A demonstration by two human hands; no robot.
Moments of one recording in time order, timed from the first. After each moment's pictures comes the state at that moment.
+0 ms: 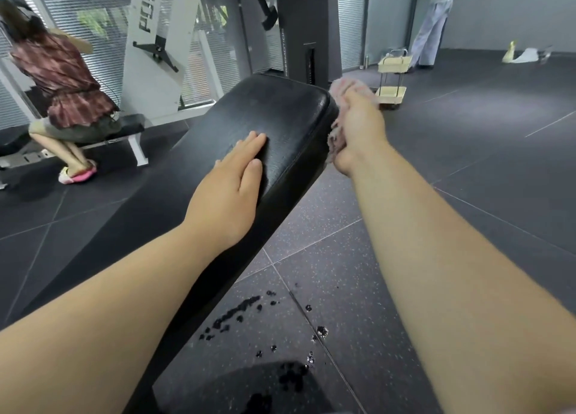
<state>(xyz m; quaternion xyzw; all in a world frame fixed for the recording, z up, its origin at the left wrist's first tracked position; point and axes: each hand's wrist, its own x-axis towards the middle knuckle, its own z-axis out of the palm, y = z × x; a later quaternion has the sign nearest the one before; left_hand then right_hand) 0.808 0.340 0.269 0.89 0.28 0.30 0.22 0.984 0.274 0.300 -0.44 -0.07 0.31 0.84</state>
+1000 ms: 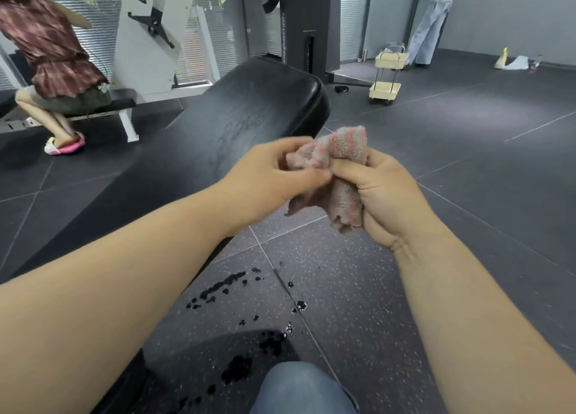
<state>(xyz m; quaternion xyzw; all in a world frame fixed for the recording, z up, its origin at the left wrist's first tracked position) 0.804 0.276 0.288 0.82 0.17 0.22 0.50 0.914 0.159 0.275 -0.50 -0.30 0.35 0.73</state>
